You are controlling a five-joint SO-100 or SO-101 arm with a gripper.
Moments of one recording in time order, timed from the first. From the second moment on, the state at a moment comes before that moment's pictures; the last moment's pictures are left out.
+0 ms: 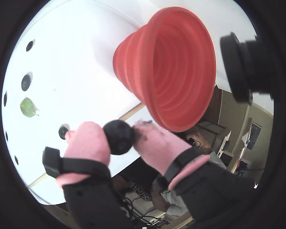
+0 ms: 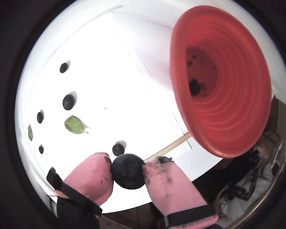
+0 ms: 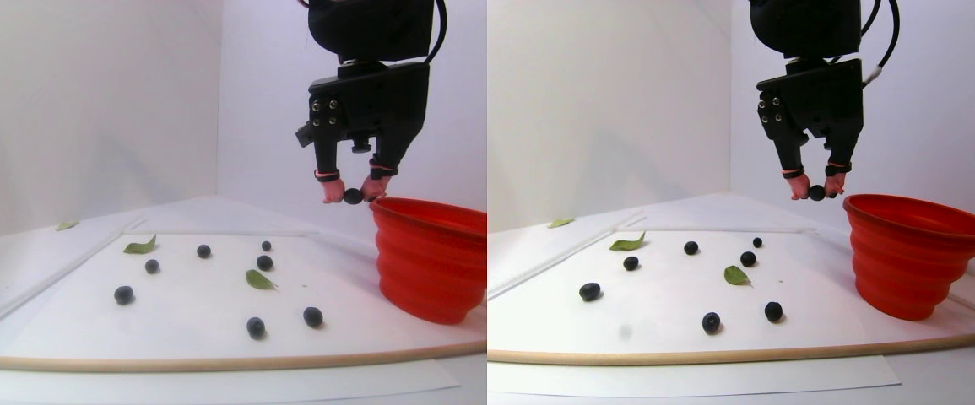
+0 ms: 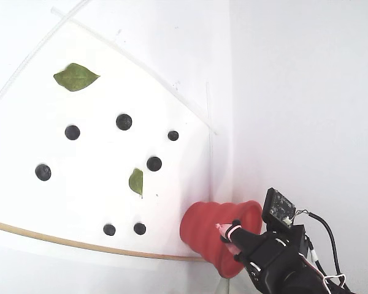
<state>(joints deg) 31.6 88.2 120.0 9.8 -93.0</state>
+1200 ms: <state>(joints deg) 41.7 88.0 109.7 10.9 -97.4</state>
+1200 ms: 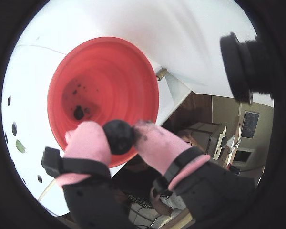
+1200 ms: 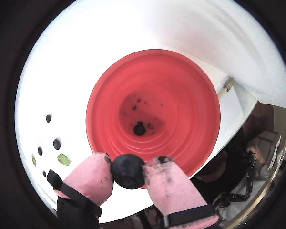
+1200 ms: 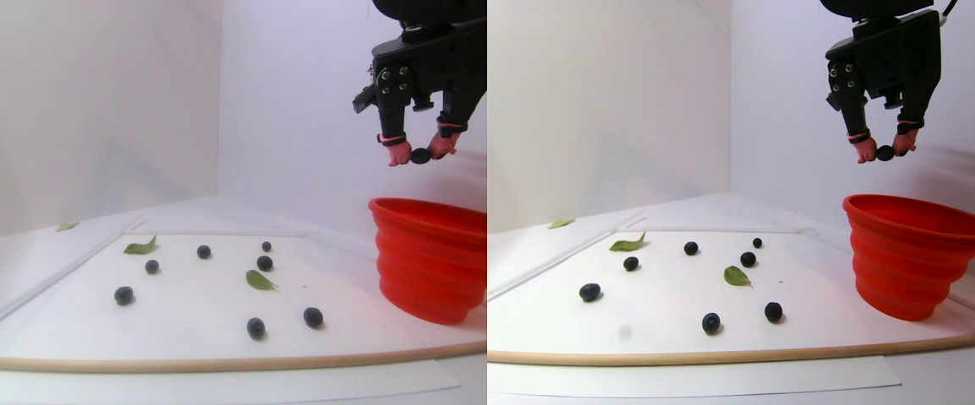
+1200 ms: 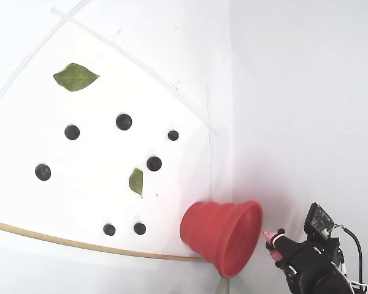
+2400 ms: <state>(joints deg) 40.9 86.9 109.3 8.6 -98.2</state>
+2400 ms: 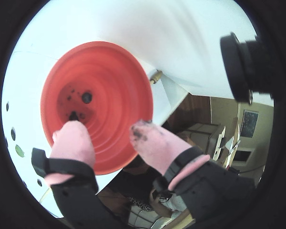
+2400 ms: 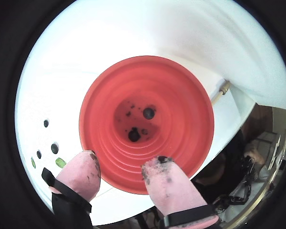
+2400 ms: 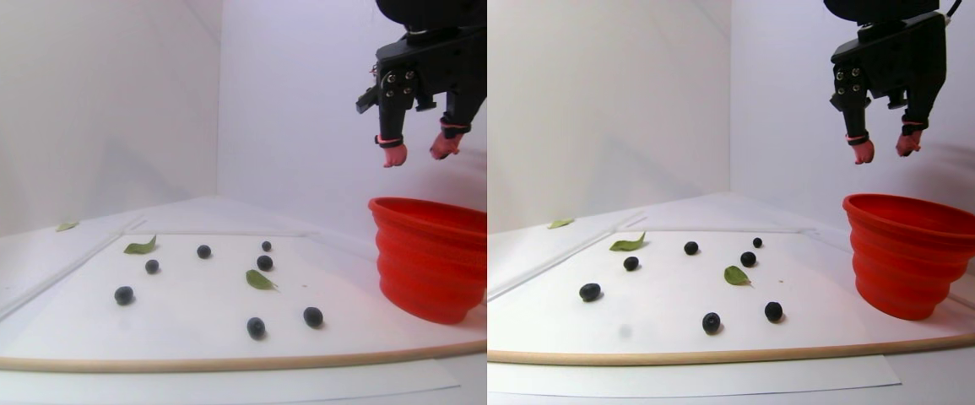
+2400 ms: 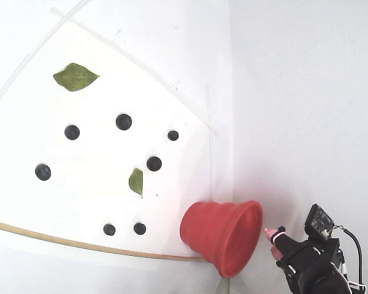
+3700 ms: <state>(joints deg) 26.5 87.0 117.4 4.2 -93.7</state>
